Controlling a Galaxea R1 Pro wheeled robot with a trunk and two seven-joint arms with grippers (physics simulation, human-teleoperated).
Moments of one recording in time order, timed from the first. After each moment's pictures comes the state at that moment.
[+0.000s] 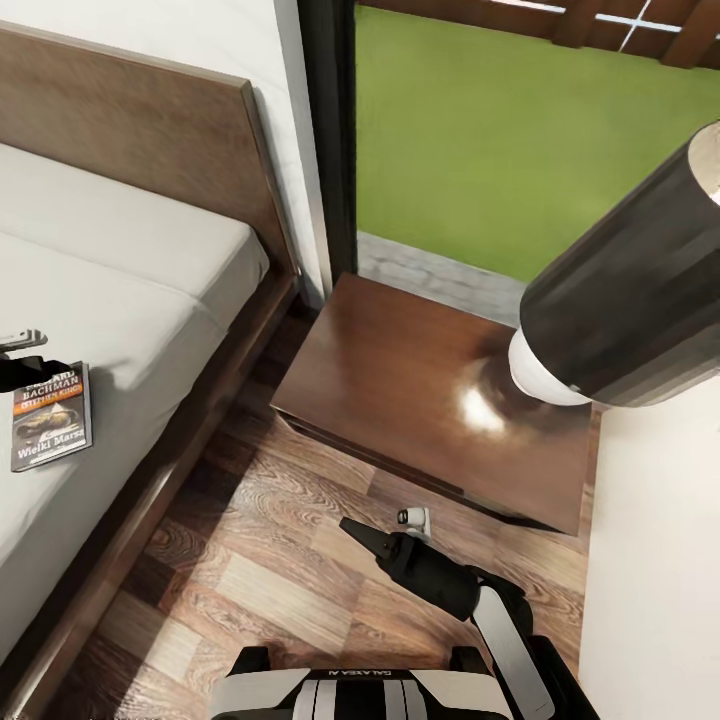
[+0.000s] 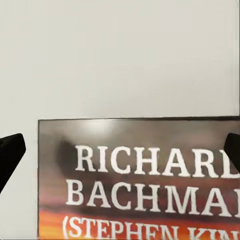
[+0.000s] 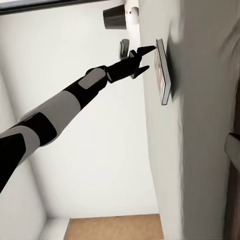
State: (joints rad) left arm -1.52 0.56 1.05 -0.21 -1.03 0.46 -0.36; right arm -0.28 0.06 0.18 -1.35 -0.83 0.69 0.90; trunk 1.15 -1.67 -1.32
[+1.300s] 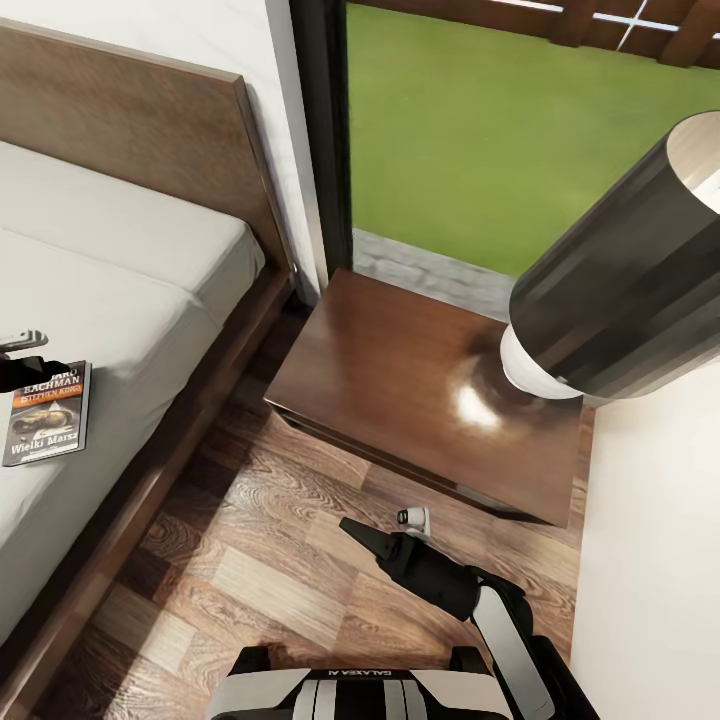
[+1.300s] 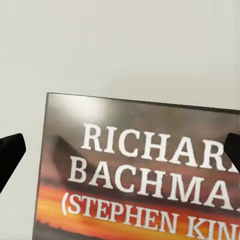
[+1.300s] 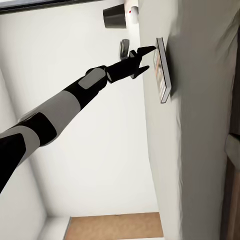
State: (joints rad) left arm -1.52 0.56 1.04 -0.21 -1.03 0.46 -0.36; right arm -0.28 0.06 0.18 -1.35 -0.83 0.69 0.90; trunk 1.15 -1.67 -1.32
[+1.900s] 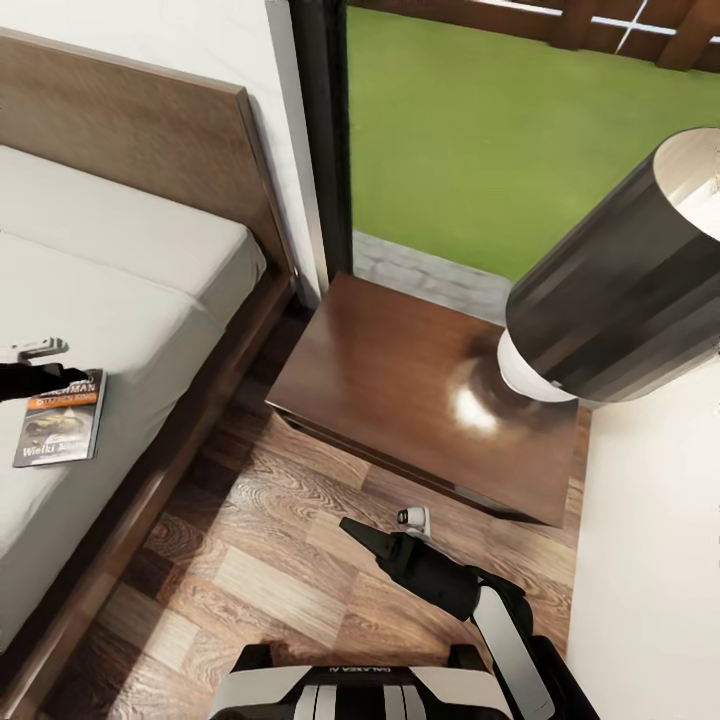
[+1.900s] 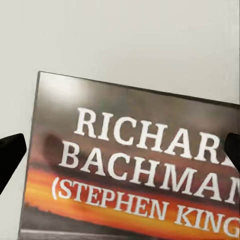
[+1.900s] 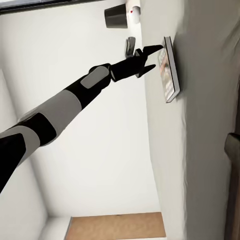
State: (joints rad) left arm -1.52 0.55 1.03 -0.15 -1.05 0.47 -0.36; right arm -0.28 0.06 0.18 -1.35 -0.84 0.69 0.90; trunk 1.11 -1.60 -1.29
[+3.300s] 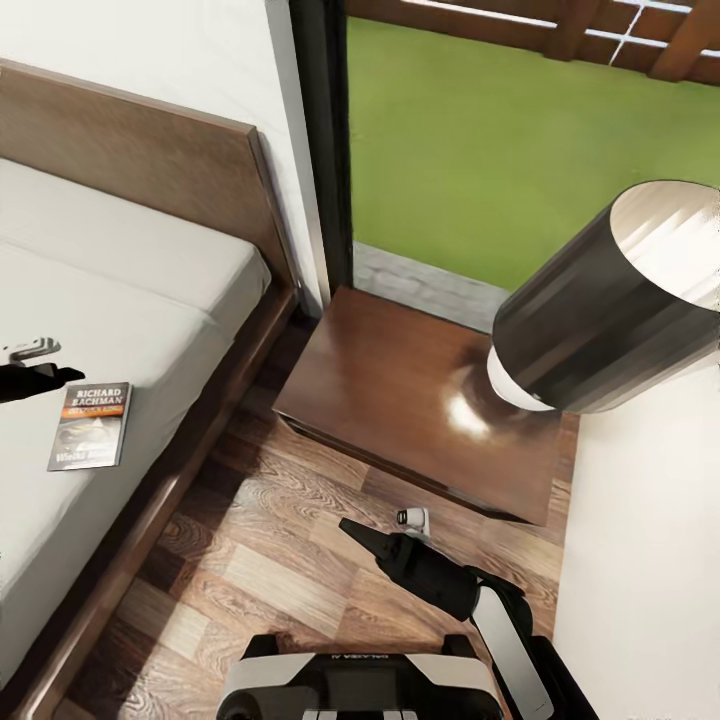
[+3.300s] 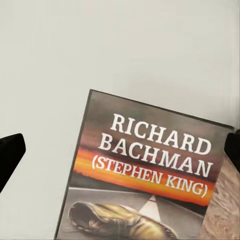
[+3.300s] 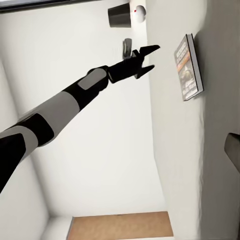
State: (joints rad) left arm -1.52 0.58 1.05 -0.13 -1.01 0.48 -0.39; right arm -0.28 0.06 0.18 -1.34 -0.83 0.68 0.90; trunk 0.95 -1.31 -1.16
